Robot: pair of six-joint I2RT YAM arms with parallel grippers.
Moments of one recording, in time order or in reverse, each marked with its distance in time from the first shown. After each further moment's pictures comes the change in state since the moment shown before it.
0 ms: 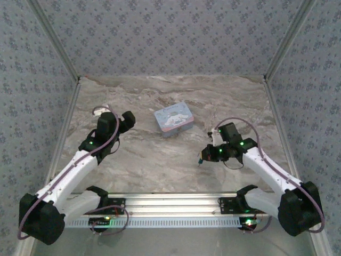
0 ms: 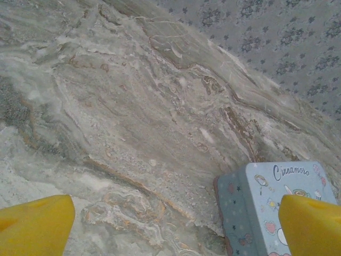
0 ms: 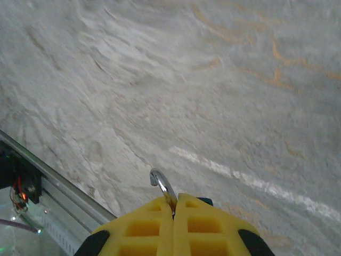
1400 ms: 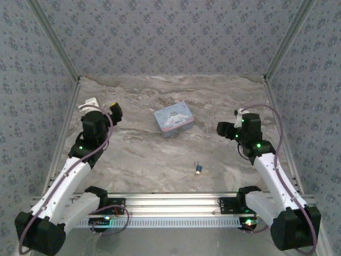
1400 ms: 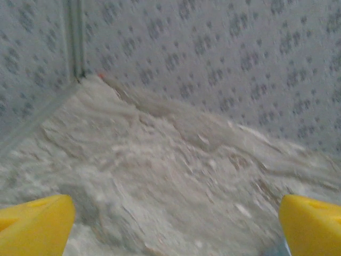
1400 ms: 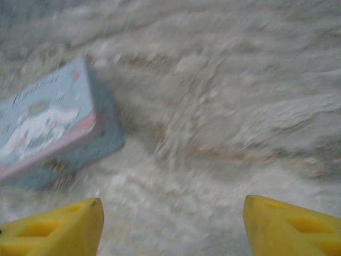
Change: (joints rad) left arm 0.101 -0.132 0.016 0.123 -0.161 0.350; right arm -0.286 -0.179 0.017 0.309 0.394 -0.138
